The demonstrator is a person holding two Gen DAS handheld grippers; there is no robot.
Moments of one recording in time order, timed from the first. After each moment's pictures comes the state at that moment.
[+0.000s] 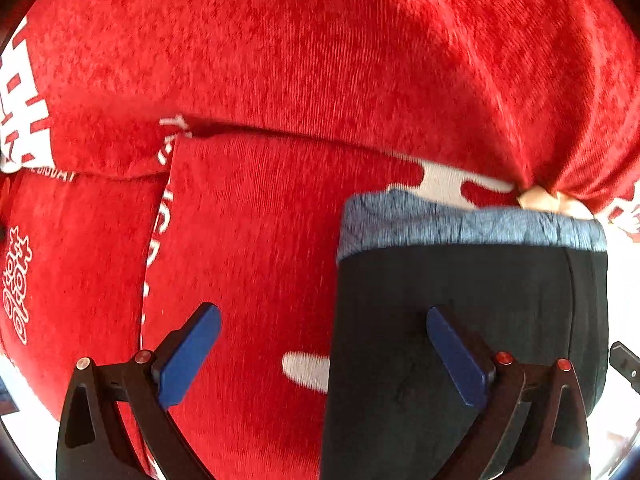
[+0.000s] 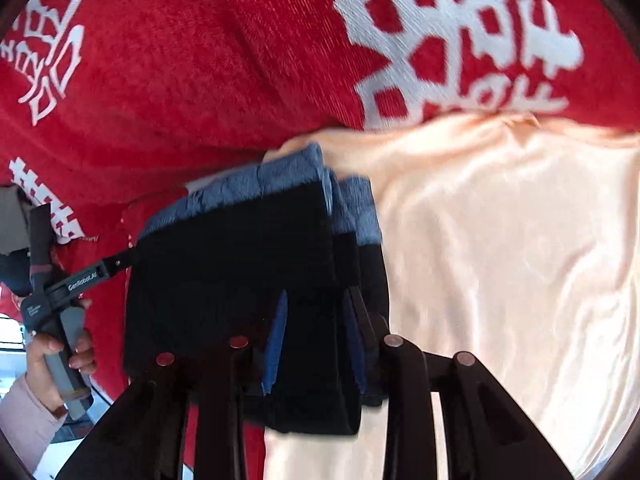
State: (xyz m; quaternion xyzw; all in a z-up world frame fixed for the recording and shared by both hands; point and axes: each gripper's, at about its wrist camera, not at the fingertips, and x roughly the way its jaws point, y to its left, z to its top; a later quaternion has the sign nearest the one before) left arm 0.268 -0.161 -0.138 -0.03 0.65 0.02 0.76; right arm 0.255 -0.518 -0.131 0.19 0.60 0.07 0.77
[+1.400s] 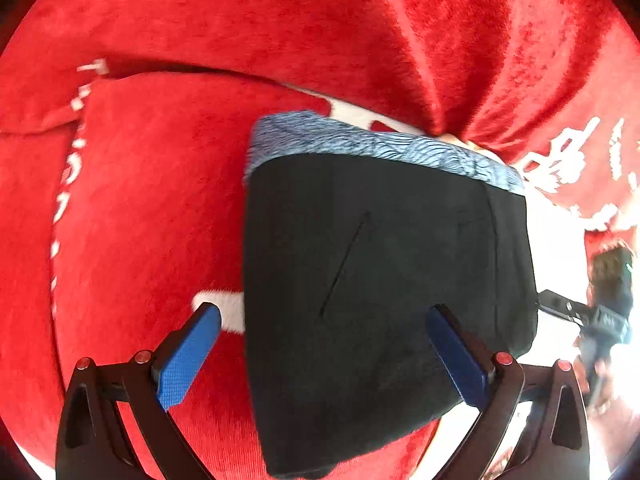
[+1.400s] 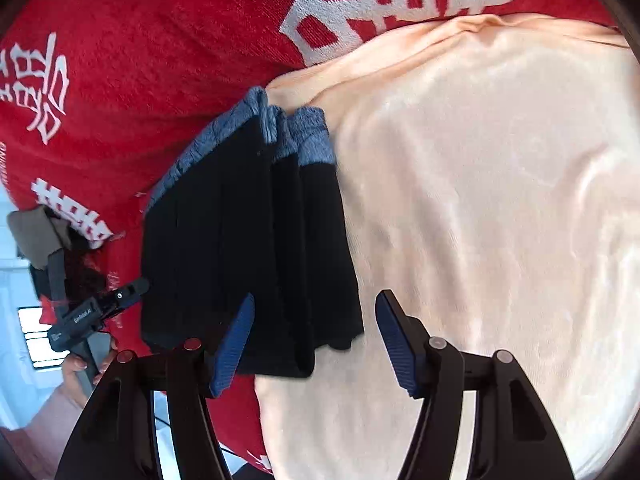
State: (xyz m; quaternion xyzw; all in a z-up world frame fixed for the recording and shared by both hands) left arm 0.241 -0.145 -0.166 -0.13 0.68 -0.15 0.71; right arm 0.216 -0.586 -0.176 0.29 0.62 0.12 0.72
